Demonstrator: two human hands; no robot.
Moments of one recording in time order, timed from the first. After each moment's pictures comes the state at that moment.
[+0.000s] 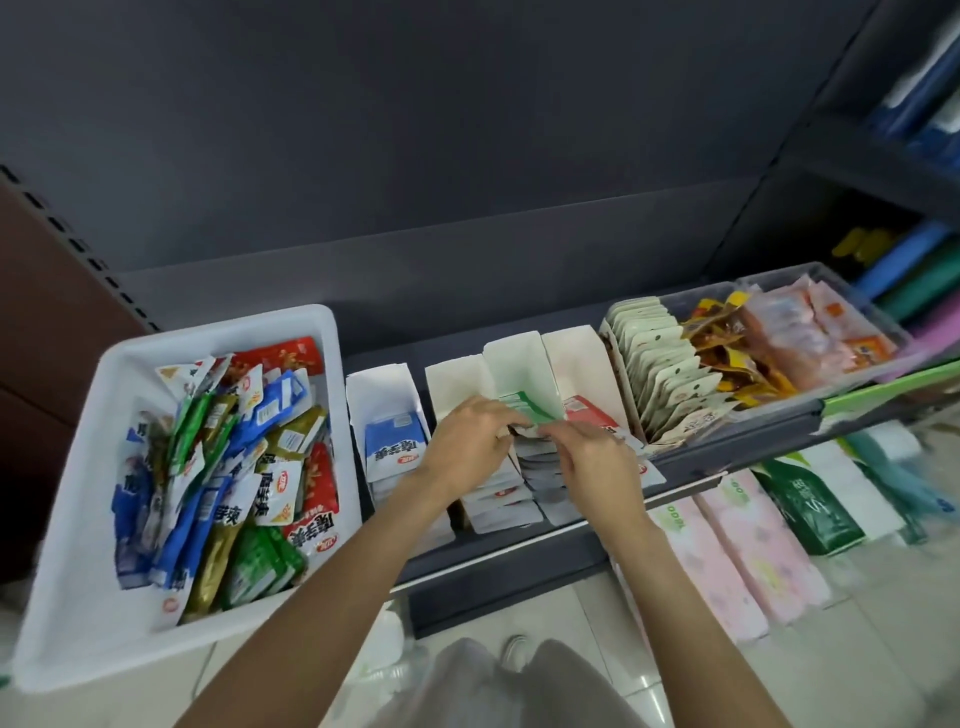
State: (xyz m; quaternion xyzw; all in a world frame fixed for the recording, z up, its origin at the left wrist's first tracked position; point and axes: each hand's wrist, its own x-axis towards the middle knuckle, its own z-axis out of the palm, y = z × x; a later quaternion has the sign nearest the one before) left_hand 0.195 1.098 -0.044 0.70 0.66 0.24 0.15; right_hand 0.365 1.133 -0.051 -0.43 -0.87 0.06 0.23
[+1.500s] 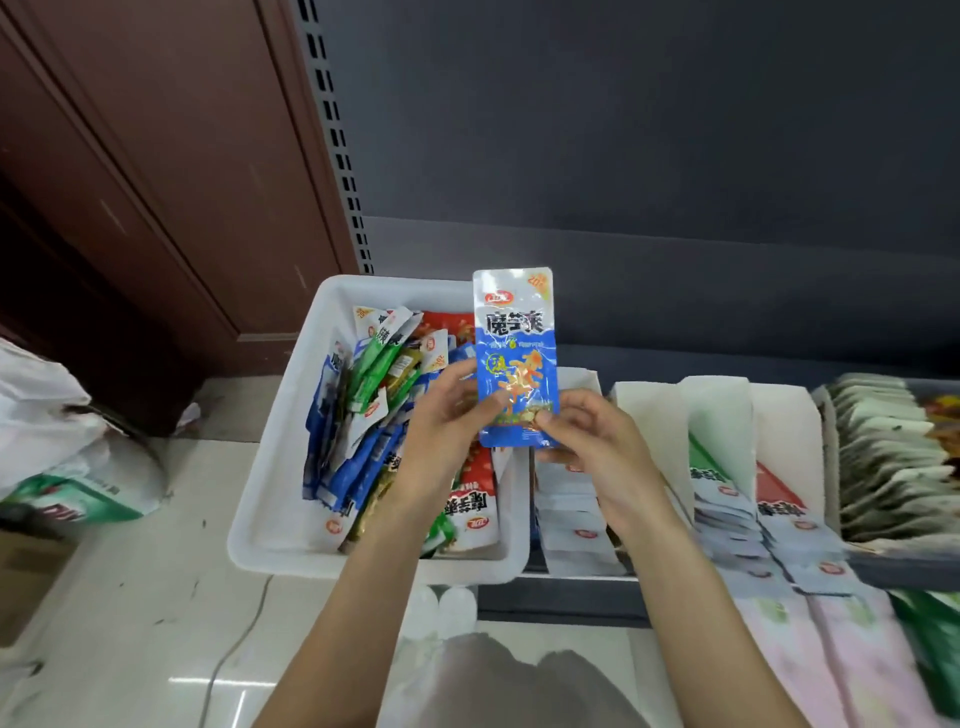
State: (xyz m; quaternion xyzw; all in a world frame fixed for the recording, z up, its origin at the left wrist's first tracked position) left_hand 0.072 0.980 0.012 0.20 0.56 0.71 0.37; right_hand 0.192 1.069 0.020 -0.38 -0.56 0.70 0.22
